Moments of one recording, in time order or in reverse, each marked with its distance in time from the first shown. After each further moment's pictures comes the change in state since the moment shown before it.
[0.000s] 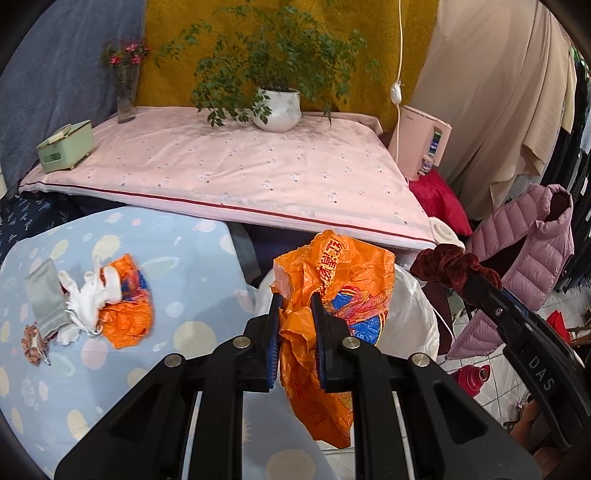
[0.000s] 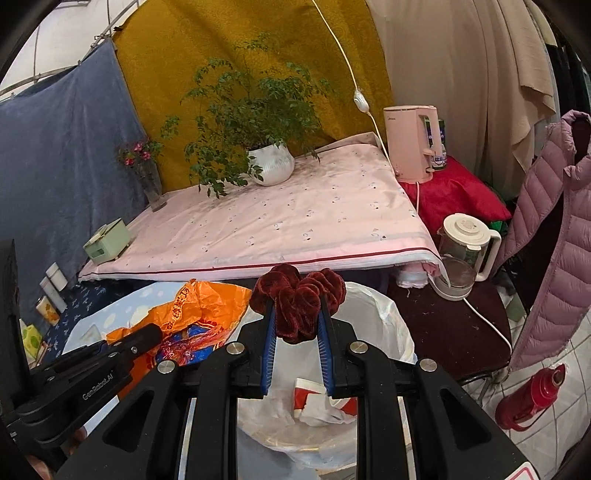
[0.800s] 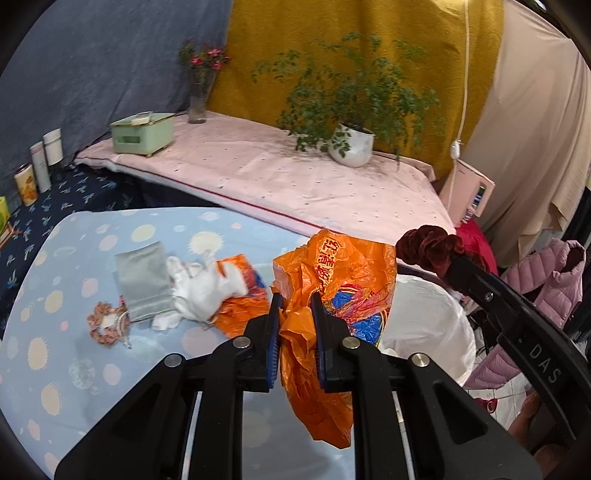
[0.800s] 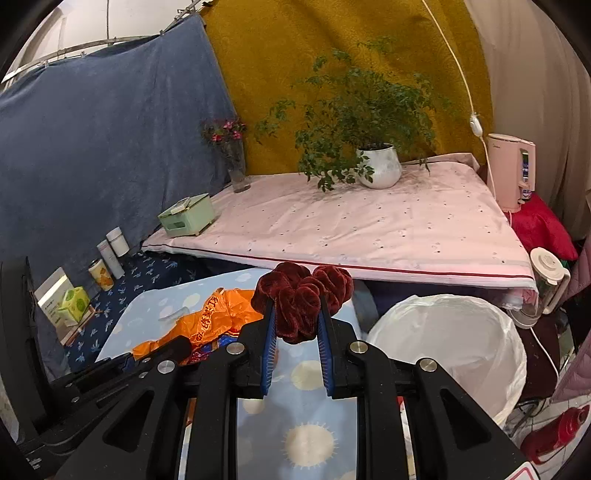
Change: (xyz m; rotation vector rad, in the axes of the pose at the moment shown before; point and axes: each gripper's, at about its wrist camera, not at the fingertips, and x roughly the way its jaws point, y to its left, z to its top) left arm -0.088 0.119 -0.018 -0.153 -0.115 0.100; right arm -0.014 0.152 -0.006 -0.161 -0.010 0.213
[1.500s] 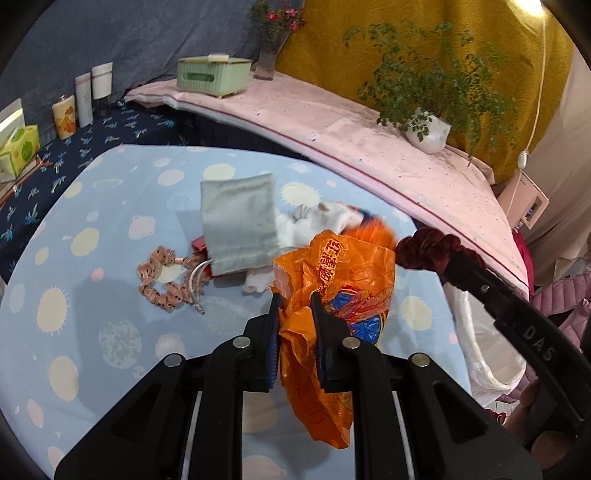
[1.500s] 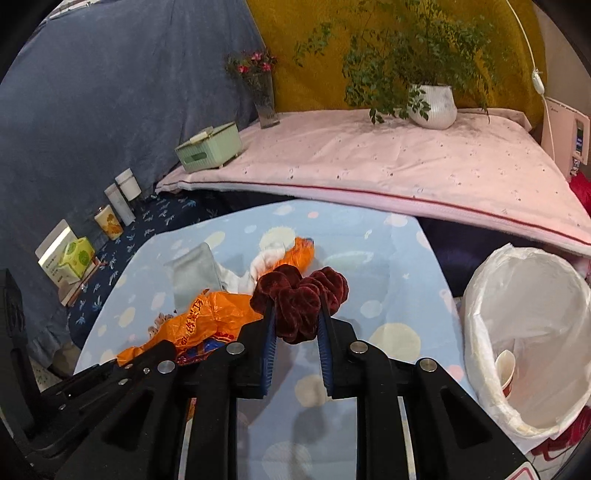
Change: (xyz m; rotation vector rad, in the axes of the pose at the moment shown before) left arm 0.027 0.125 -0.037 -0.169 0.095 0.116; right arm 0.097 0.083 -0.043 -0.054 0.189 0.096
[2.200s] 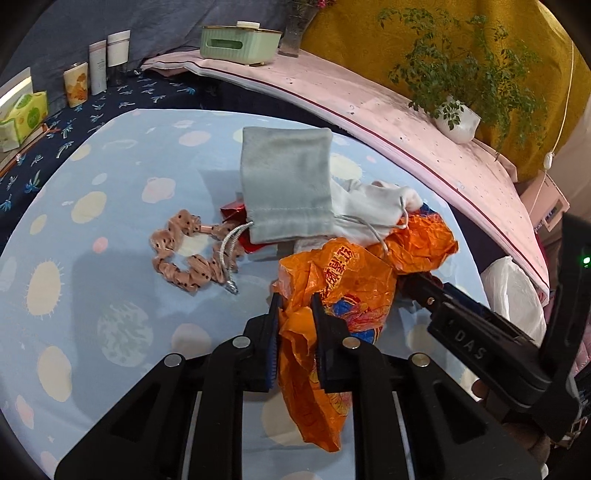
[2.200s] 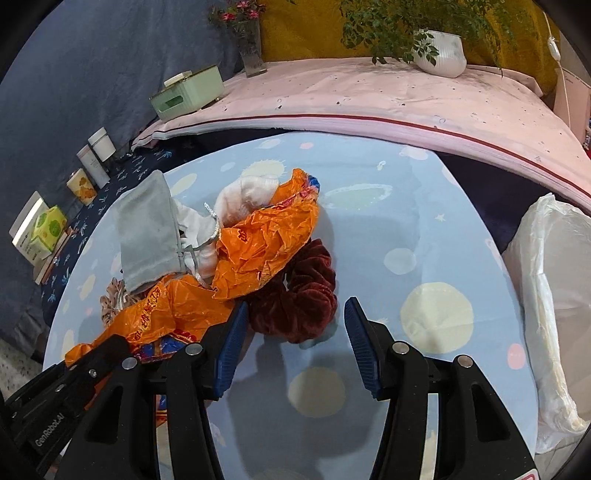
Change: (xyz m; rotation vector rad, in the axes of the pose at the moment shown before) left arm 0.042 0.048 -0.014 -0.069 0.079 0.040; right arm 0.110 0.006 -0.042 0.005 0.217 -0.054
